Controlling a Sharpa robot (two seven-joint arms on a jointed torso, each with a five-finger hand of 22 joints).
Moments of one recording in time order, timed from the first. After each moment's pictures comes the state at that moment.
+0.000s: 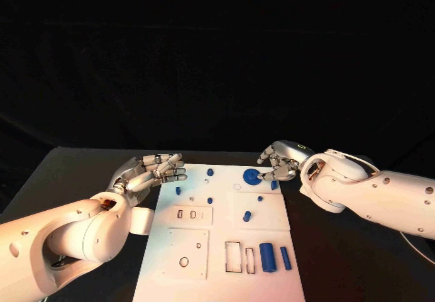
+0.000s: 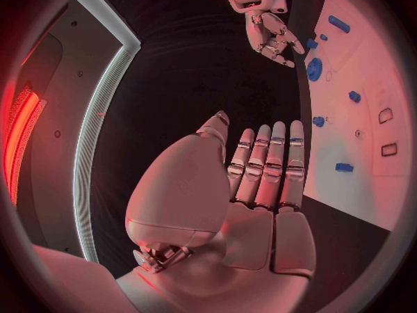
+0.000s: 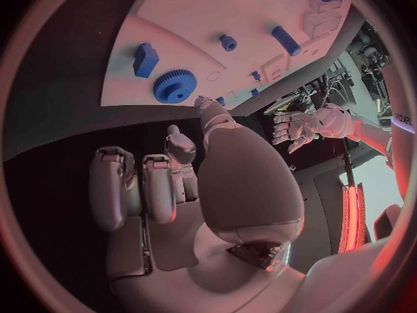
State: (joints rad) left arm 1.19 -0.97 0.00 1.81 0.01 -0.49 0.37; left_hand 1.45 -0.04 0.10 0.27 0.18 0.88 0.22 0.13 0.07 0.96 0.19 0.10 0.07 0.94 0.17 0.15 0.10 0.16 0.71 0.29 0.42 0.20; right arm 1.32 -0.92 -0.09 1.53 -1.42 -0.38 -0.22; right_hand 1.34 -0.17 0.05 0.16 0.47 0.96 0.14 0.14 0.18 1.27 0.05 1.10 1.07 1.47 -0.02 1.50 1.31 0.06 1.44 0.09 1.44 1.31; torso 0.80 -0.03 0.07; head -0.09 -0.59
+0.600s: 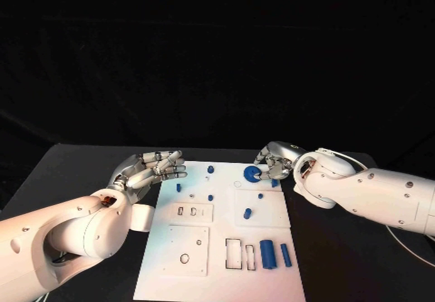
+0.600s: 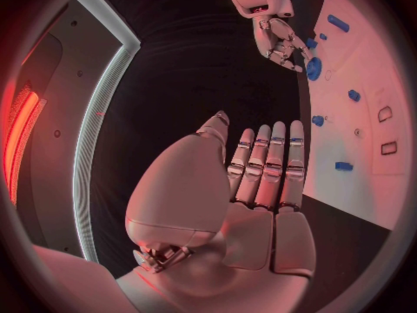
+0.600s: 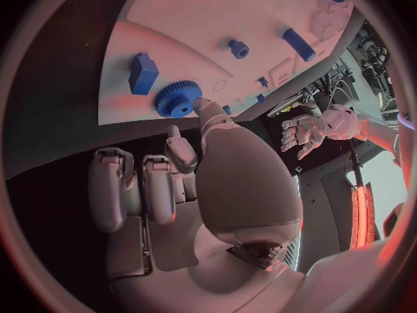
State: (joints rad) left arm 1.19 -0.97 0.00 1.80 0.01 -0.49 0.37; left_hand 1.45 -0.04 0.10 0.27 0.18 0.88 0.22 0.13 0.07 0.96 0.19 0.10 0.07 0.94 0.17 0.15 0.10 0.16 0.71 0.29 0.42 0.20; right arm 1.31 -0.85 -0.09 1.44 -1.39 -0.34 -0.23; right_hand 1.36 -0.17 0.04 0.18 0.48 0.95 0.14 0.16 0.18 1.29 0.06 1.19 1.16 1.47 -0.02 1.52 1.31 0.06 1.44 0.09 1.45 1.31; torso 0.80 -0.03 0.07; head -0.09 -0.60
